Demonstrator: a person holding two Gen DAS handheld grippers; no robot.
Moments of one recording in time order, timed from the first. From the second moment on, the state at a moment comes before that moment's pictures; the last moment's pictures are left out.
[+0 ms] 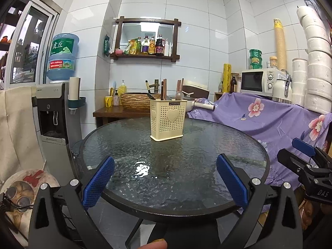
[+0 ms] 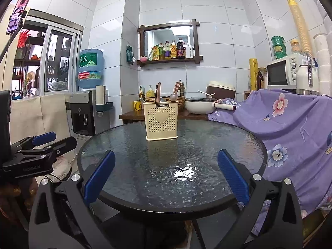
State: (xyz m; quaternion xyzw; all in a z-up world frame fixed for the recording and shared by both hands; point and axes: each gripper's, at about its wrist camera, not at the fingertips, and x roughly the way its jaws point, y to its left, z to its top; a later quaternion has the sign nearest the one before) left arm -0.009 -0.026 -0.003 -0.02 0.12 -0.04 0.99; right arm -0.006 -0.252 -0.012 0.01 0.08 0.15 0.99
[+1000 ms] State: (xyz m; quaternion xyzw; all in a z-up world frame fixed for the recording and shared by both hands) left arm -0.009 -0.031 -0.001 -0.01 0.12 -0.05 0.99; right arm -0.007 -0.247 -0.013 0.01 0.09 0.15 0.99
